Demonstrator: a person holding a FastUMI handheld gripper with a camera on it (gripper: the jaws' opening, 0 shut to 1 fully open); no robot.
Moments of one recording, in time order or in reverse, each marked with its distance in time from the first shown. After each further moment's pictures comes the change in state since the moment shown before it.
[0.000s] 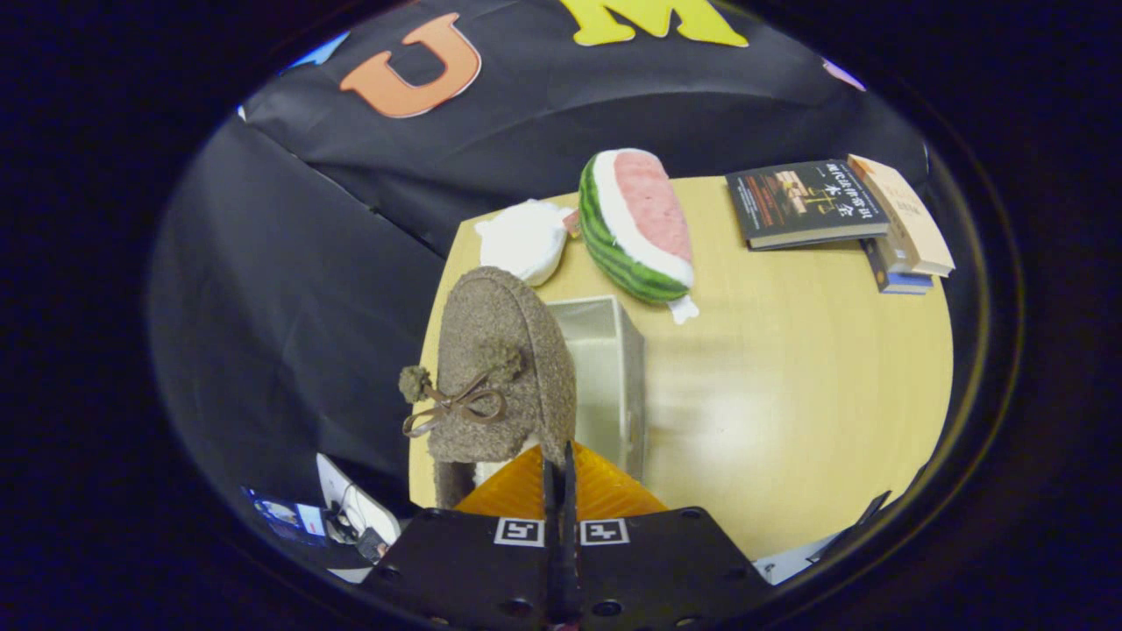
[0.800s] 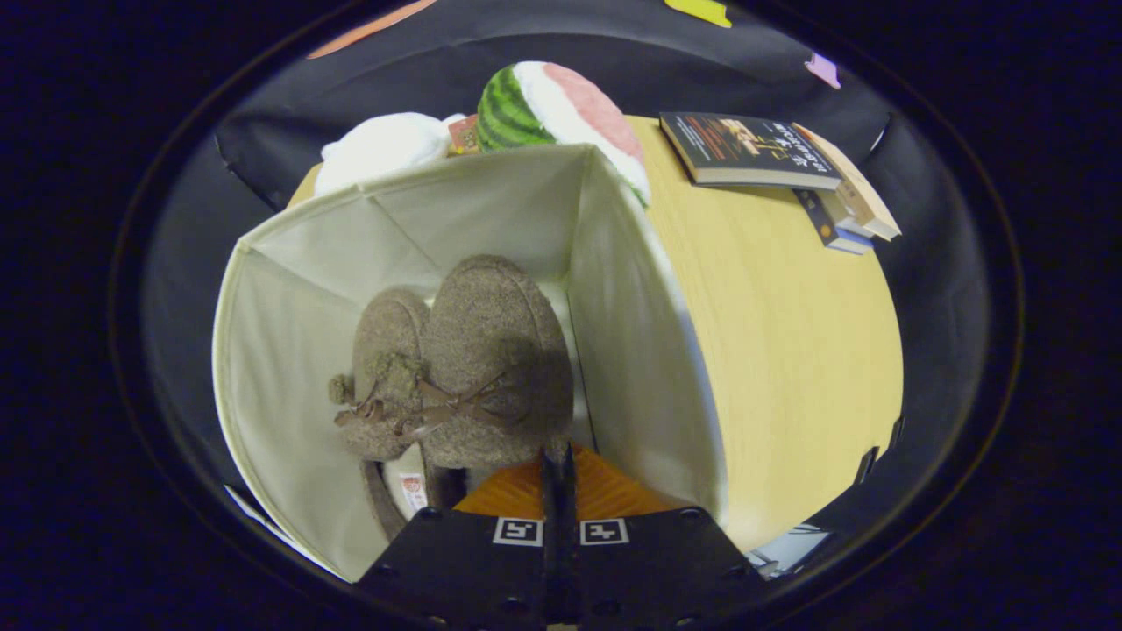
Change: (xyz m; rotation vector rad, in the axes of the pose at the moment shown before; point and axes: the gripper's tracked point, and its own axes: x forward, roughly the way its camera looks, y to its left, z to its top) arm 0.145 -0.041 -0.039 0.125 0.082 -0.438
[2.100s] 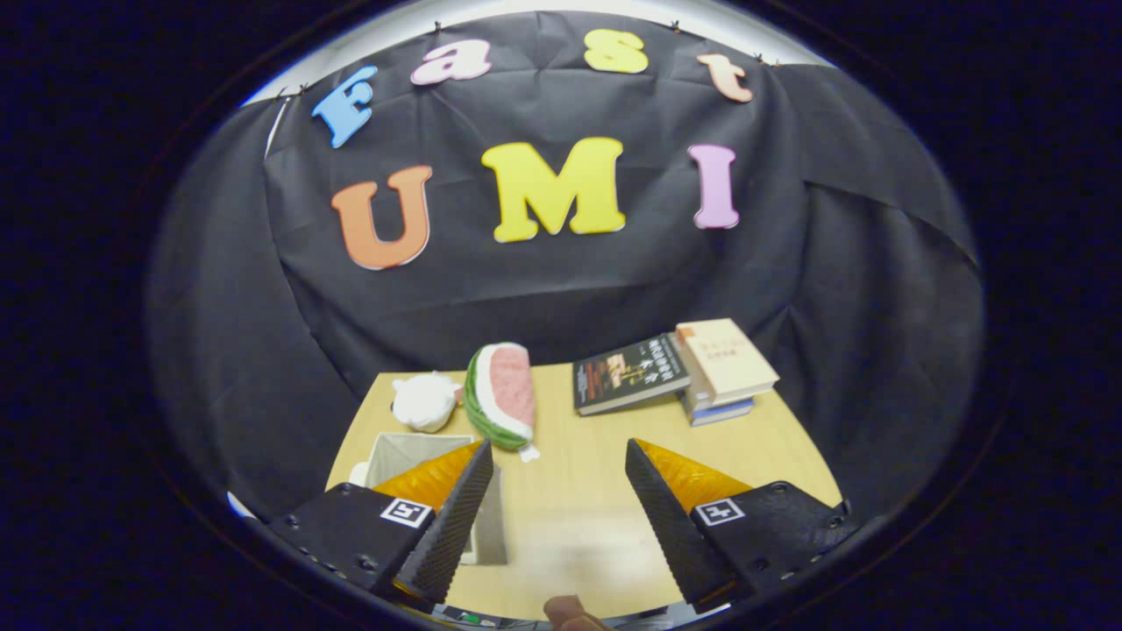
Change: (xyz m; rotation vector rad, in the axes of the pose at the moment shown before) arm -0.328 -0.230 0.050 0.065 -0.801 0.149
